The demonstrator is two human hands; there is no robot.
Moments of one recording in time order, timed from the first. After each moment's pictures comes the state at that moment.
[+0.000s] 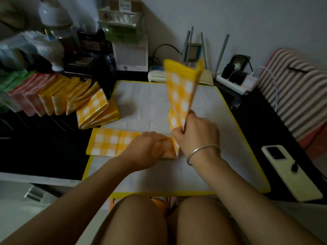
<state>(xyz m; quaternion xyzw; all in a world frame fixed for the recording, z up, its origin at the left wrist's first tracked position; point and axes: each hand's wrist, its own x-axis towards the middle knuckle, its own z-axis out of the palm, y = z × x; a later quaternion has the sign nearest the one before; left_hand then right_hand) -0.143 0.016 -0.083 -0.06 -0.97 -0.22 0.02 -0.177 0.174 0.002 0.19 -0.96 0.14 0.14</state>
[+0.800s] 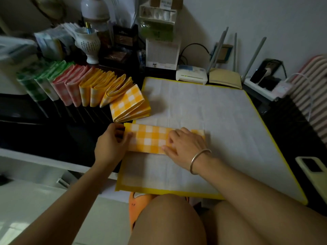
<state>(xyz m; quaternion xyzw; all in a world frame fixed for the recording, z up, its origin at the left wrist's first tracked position) -0.071 -0.102 -0.111 0.32 -0.83 -0.40 0.22 -0.170 0.096 -0.069 0.46 -0.88 0.05 0.05</state>
